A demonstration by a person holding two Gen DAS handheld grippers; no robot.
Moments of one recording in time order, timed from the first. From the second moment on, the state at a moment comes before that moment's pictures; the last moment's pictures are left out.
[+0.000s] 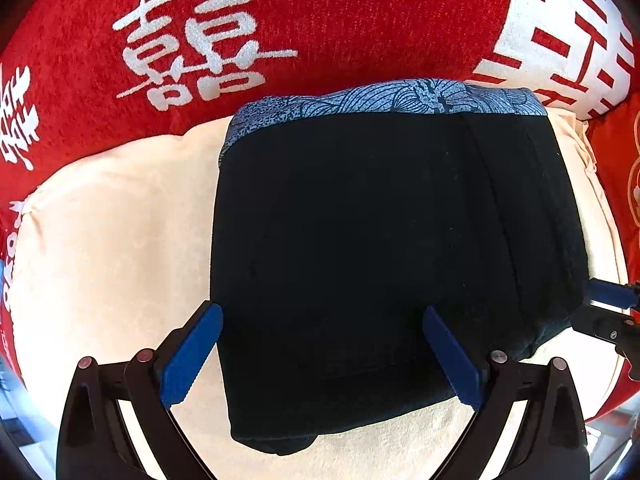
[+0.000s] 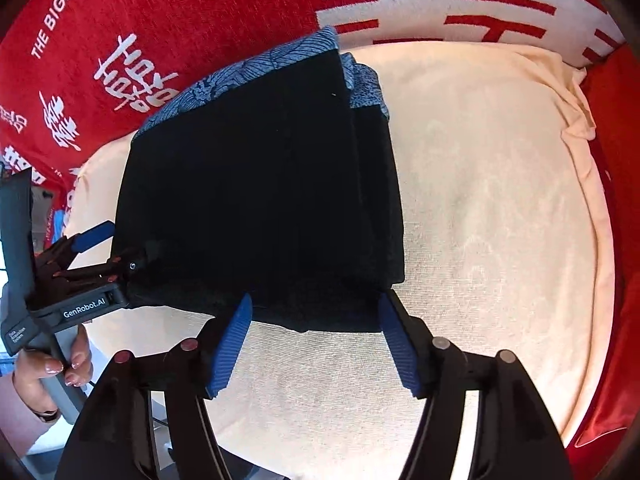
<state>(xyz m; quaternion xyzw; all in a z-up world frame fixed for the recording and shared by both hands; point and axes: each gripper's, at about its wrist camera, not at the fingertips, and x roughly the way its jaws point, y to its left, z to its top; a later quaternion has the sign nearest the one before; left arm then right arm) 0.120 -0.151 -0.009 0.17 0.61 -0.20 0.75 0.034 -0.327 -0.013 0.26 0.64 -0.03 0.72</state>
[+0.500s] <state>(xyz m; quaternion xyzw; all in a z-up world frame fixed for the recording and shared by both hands) 0.134 -0.134 -0.013 0.14 0.63 -0.19 0.74 0.028 -0.335 -0.020 0.29 0.64 -0.03 0.71</state>
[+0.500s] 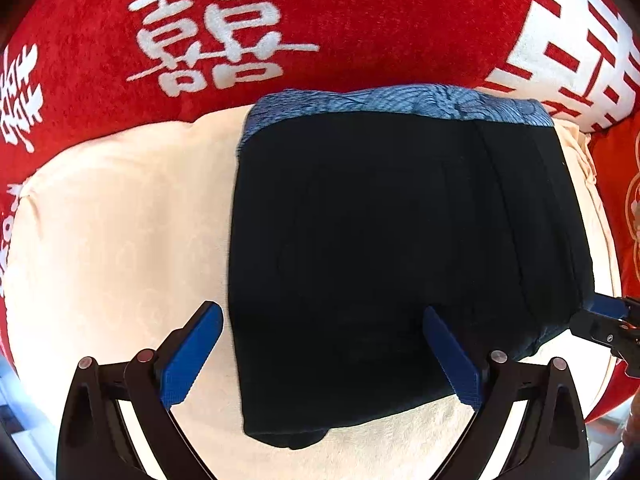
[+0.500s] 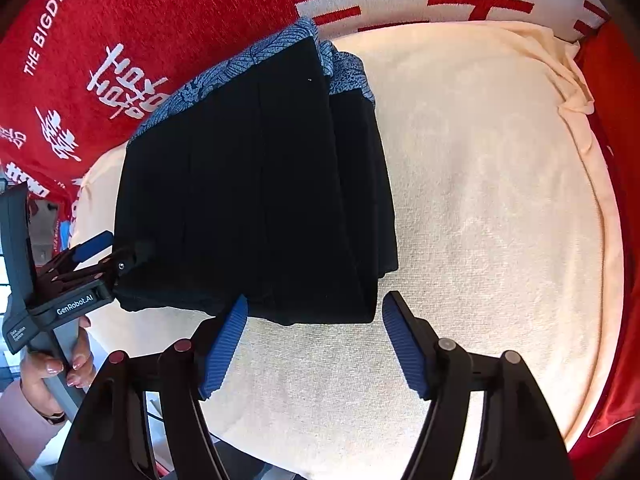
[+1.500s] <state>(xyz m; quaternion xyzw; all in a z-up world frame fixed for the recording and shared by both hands) 0.200 -0.113 -0.047 0.01 0.66 -0.27 0.70 0.056 -0.406 -0.066 0.43 0.58 0.05 0.69</state>
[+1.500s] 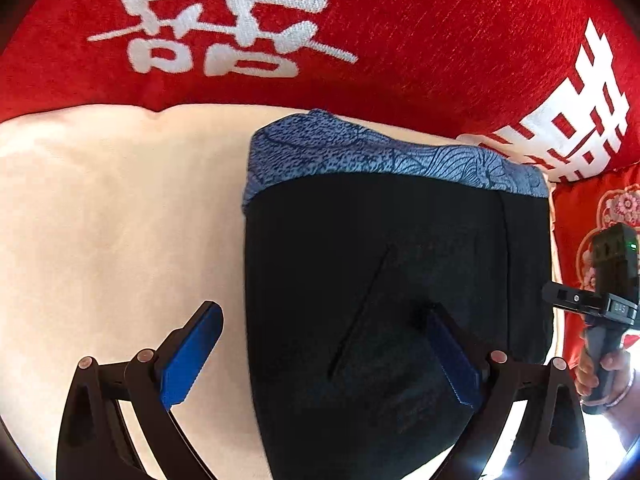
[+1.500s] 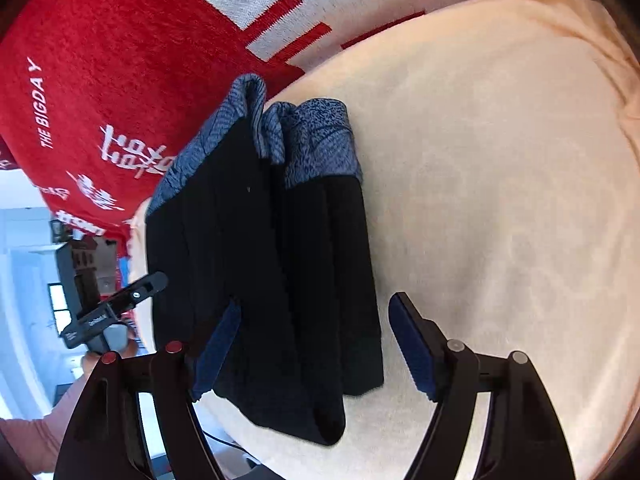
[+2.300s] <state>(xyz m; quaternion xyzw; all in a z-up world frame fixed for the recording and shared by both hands) 0.170 -0.124 -0.011 -0.01 0.62 -0.30 0.72 0.064 -0.417 -0.056 0.51 0.55 0.14 0.65</state>
